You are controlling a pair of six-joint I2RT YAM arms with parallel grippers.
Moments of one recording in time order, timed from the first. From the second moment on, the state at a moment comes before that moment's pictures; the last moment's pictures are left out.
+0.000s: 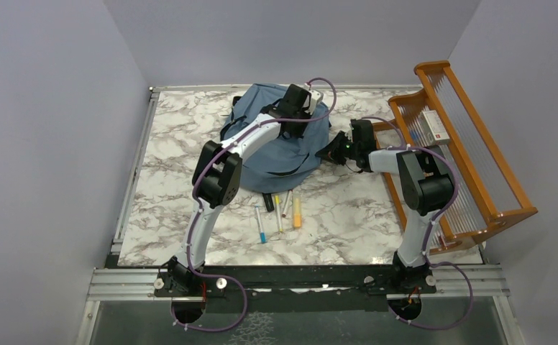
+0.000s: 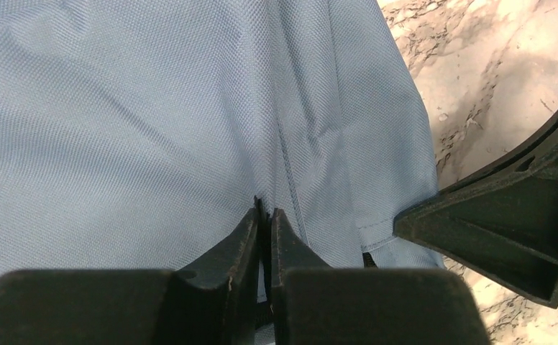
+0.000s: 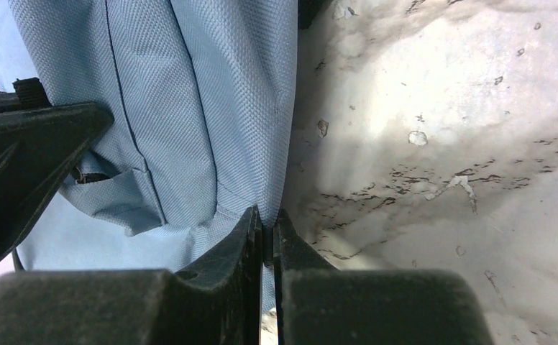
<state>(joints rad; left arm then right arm) -0.59 2.31 2.04 -0.50 0.05 0.03 0.25 1.96 1.02 0.28 -0.41 0.84</state>
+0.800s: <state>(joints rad) -0.59 2.27 2.02 -0.50 0.08 0.02 0.25 1.97 1.01 0.29 -0.41 0.84</state>
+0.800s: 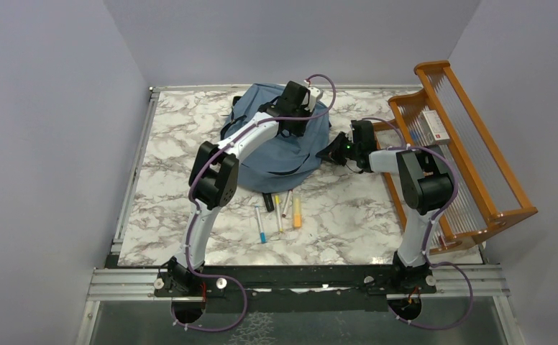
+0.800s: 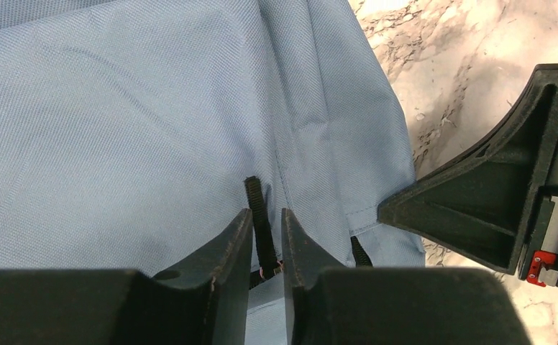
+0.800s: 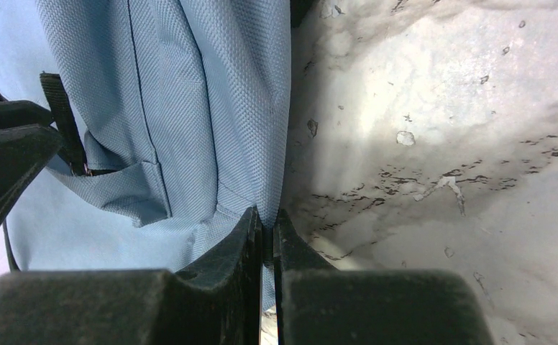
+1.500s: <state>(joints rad) -0.58 2.27 2.02 -0.50 0.08 0.02 0.24 1.98 1.01 0.30 -0.43 0.84</state>
